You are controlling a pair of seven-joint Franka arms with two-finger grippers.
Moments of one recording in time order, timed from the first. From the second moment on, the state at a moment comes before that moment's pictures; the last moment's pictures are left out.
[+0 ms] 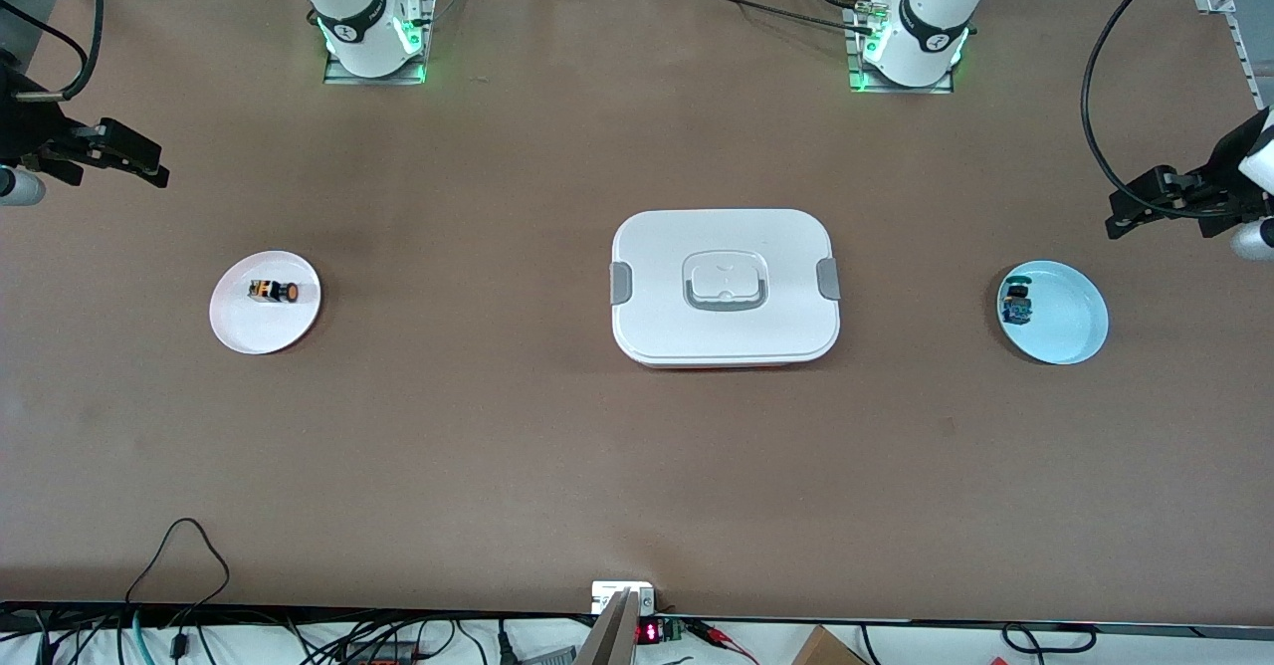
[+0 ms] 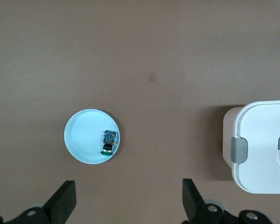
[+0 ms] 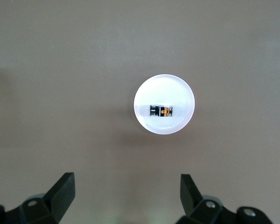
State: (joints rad) left arm 0.00 0.10 0.01 -1.46 0.02 1.57 -0.01; right arm 0.09 -0.03 -0.12 -1.67 -0.02 1.58 -0.02
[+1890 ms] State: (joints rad) left arm 0.00 0.10 0.01 -1.46 0.02 1.57 -0.01; right arm 0.09 0.23 -0.12 -1.64 -0.02 1.70 -0.02
